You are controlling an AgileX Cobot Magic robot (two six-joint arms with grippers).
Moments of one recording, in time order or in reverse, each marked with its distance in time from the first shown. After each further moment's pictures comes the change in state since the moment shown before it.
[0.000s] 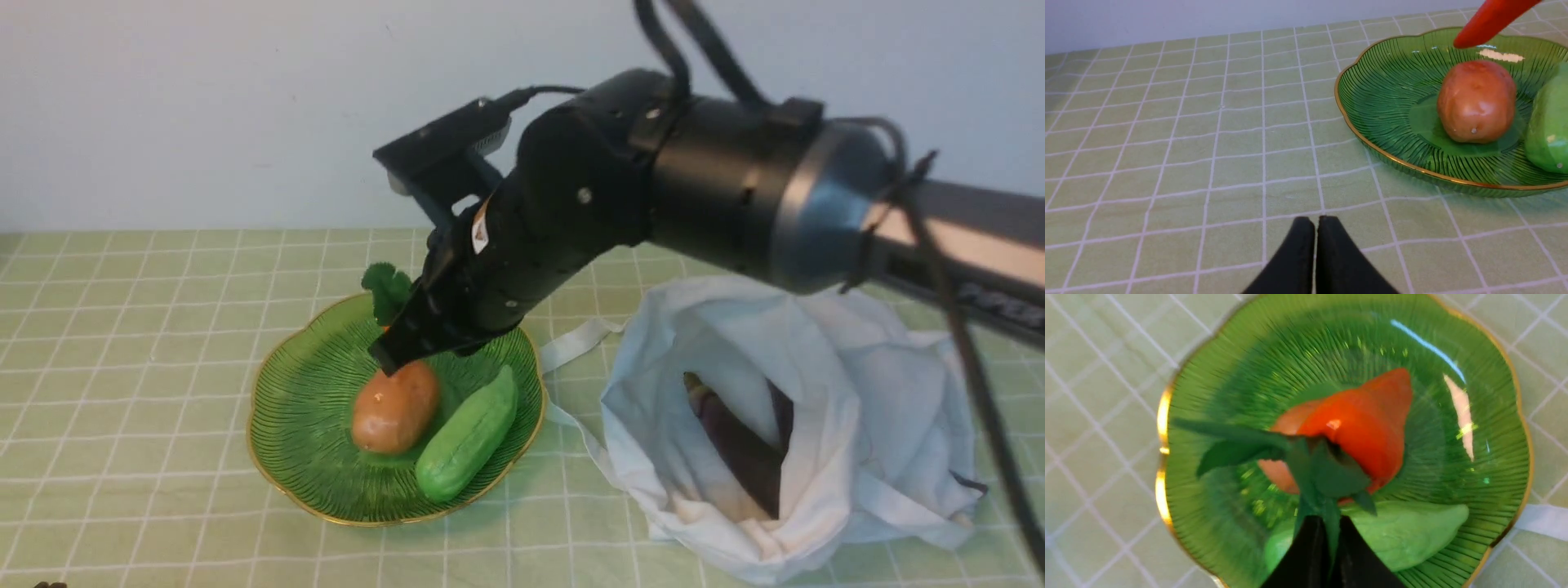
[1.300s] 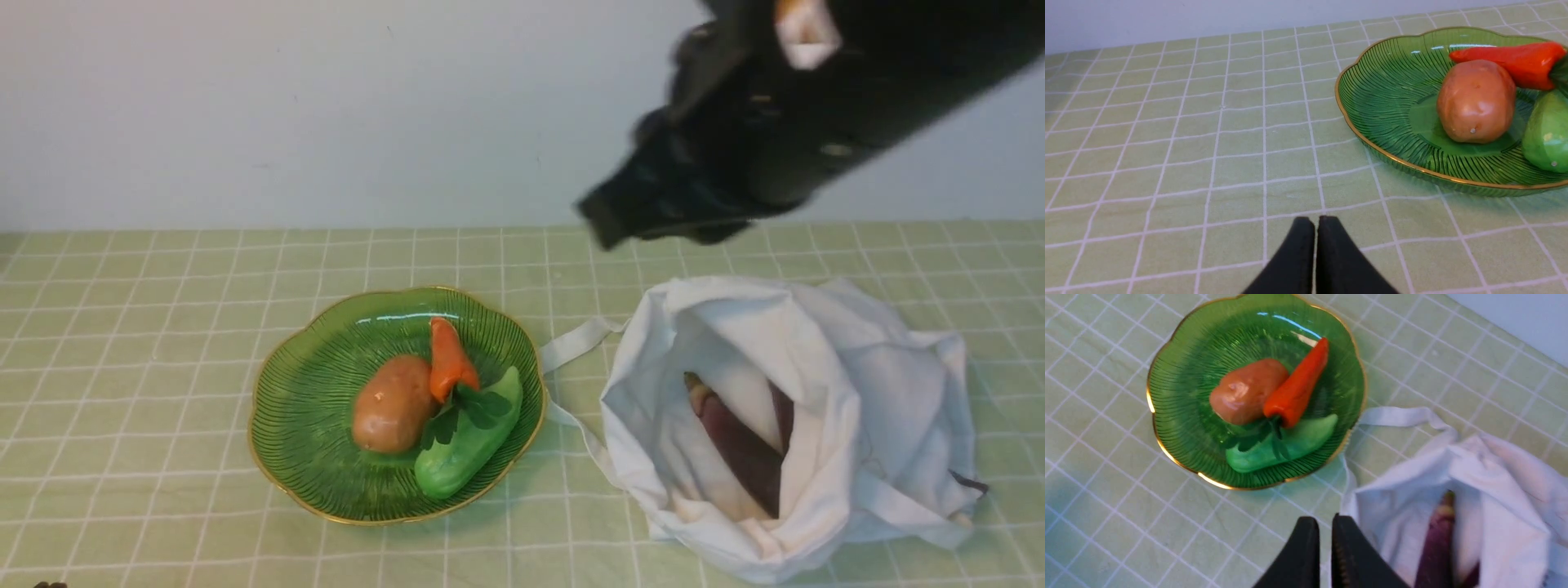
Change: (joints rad) right arm 0.000 -0.603 0.158 -0.229 0.345 0.256; left arm 0.000 0.000 0.000 0.000 0.000 0.000
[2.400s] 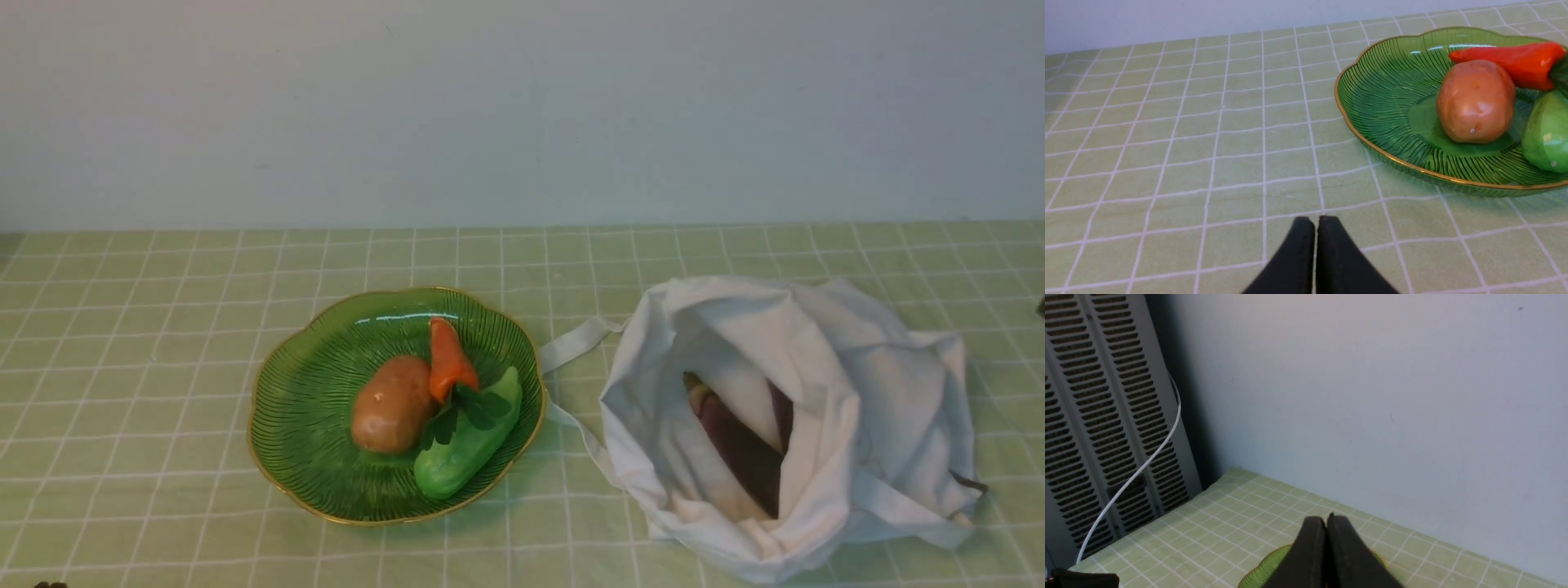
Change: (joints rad) right arm 0.000 -0.899 0.892 -0.117 -0.881 0.151; left arm 0.000 0.000 0.000 0.000 0.000 0.000
